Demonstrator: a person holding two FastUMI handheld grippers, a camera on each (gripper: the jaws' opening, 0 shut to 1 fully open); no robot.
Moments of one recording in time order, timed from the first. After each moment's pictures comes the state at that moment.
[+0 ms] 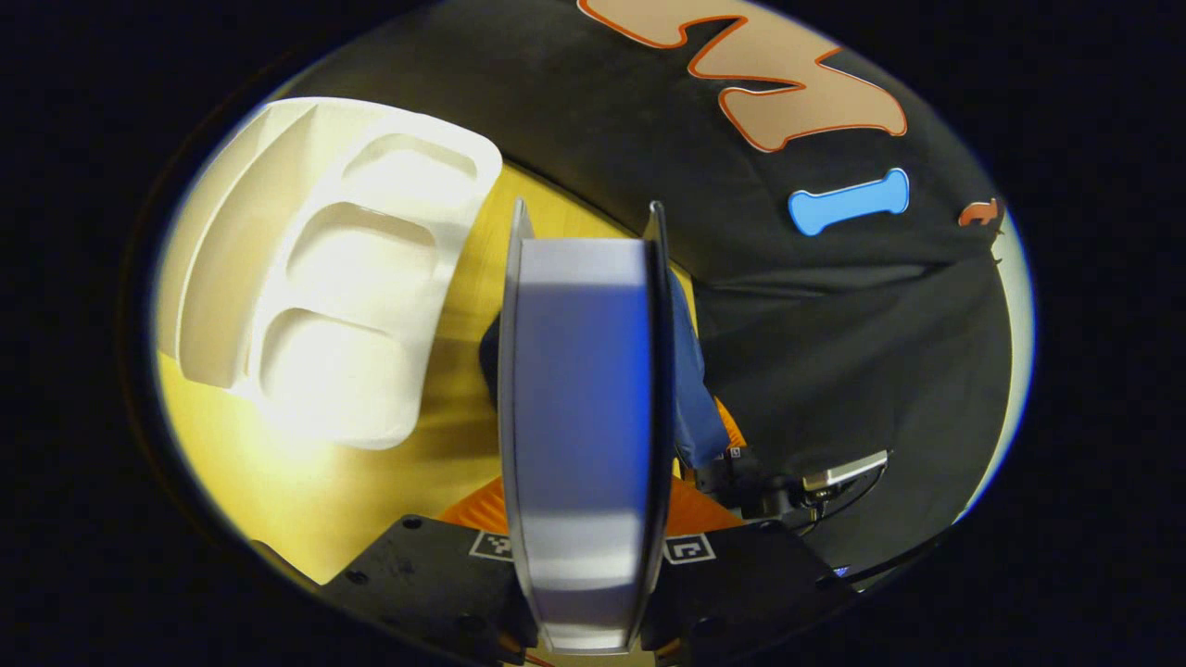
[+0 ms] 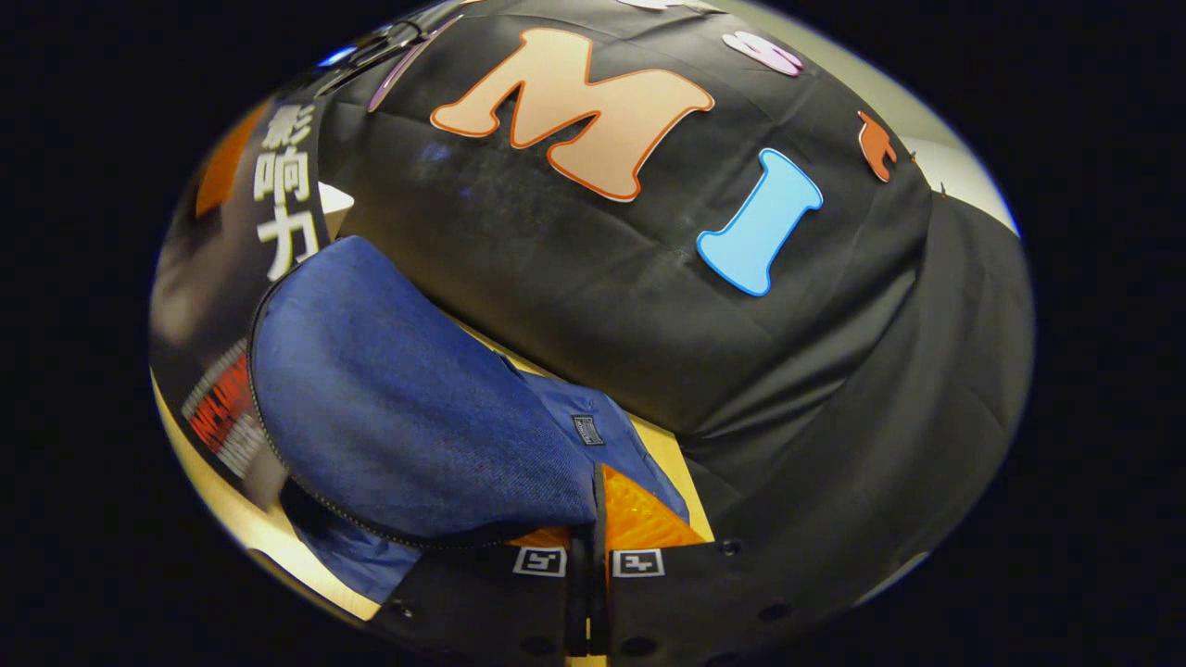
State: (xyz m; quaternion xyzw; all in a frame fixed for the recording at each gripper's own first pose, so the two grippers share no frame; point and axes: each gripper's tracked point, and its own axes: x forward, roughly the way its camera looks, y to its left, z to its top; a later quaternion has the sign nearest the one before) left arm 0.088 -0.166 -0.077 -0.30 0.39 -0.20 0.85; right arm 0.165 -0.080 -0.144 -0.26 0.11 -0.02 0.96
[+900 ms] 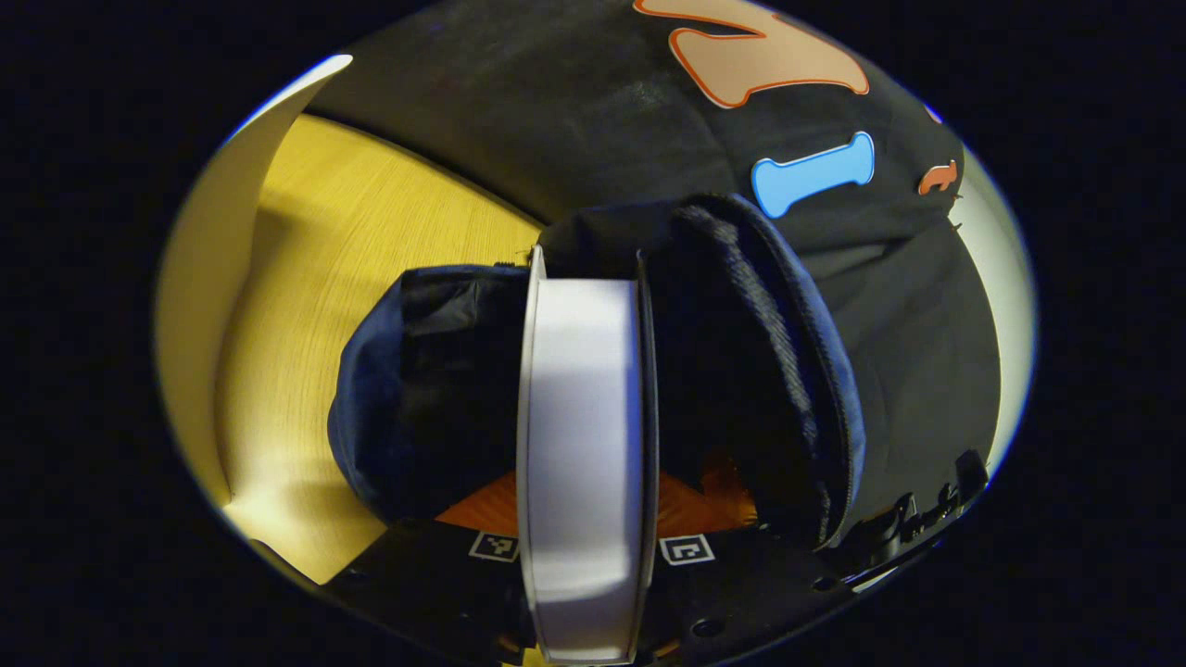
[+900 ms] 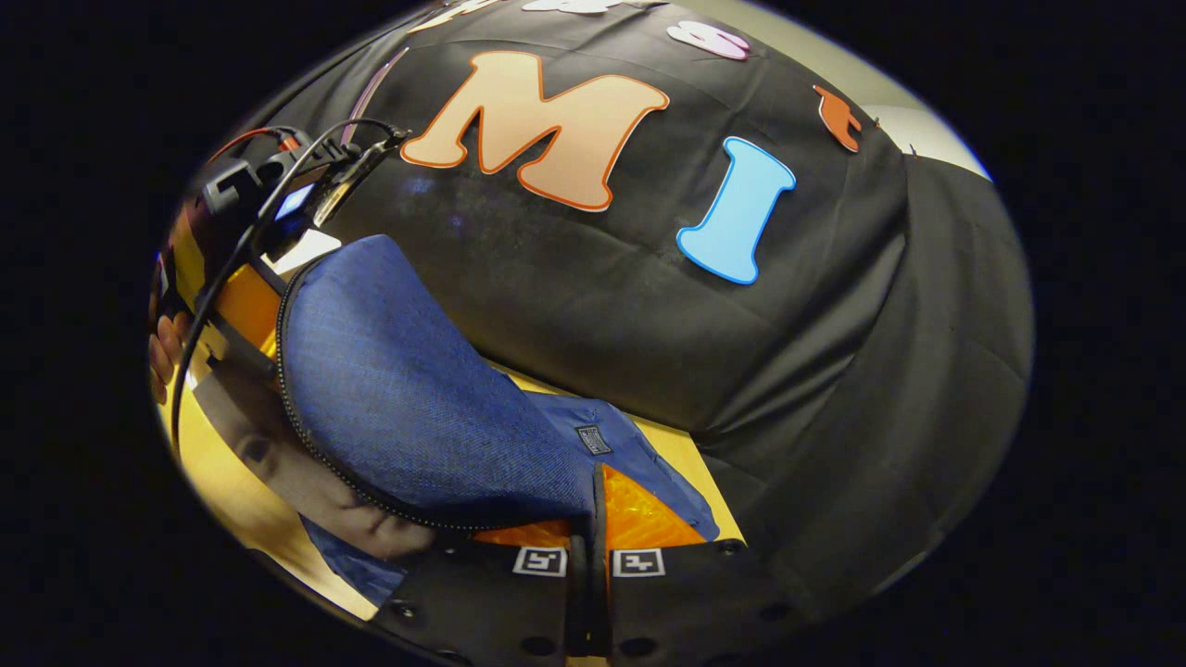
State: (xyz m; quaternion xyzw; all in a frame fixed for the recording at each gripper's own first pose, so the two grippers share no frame) left arm 0.178 -0.265 -0.128 -0.30 0.29 -0.28 0.86; right arm 0.162 -0.090 -0.141 -0.19 0.09 -0.01 0.98
